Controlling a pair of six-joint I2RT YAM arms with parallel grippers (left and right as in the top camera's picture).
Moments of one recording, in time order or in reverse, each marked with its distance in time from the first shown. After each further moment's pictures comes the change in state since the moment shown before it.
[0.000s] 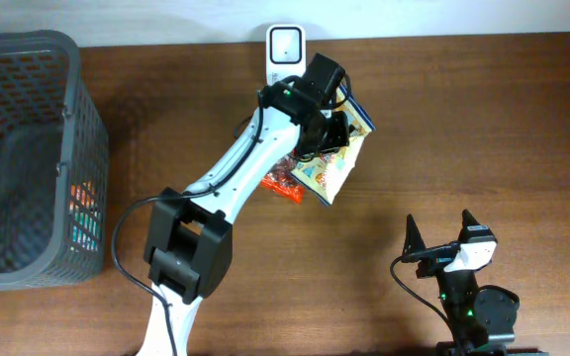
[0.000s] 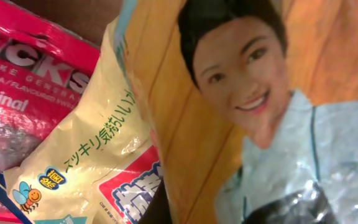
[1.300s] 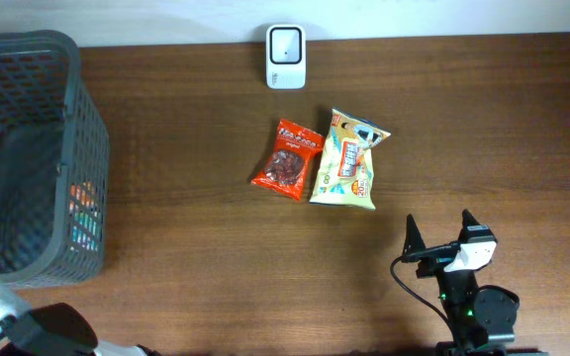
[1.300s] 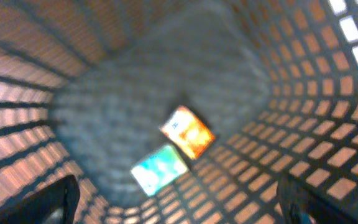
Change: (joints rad) left arm 1.269 -0.513 -0.034 -0.436 -0.228 0.247; right arm 0.000 0.000 0.000 0.000 0.000 0.001
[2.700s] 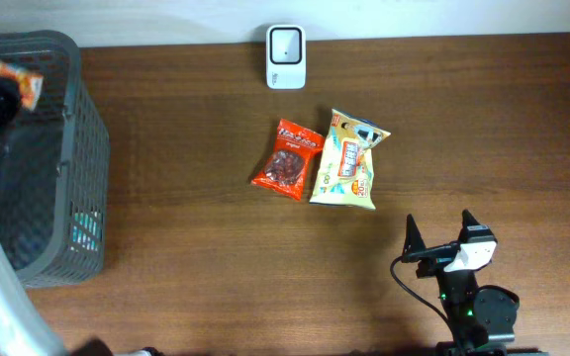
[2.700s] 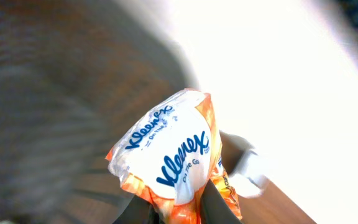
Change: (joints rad) left arm -0.195 -0.190 -0.127 0.437 0.348 -0.079; right arm 0.000 0.000 0.000 0.000 0.000 -0.001
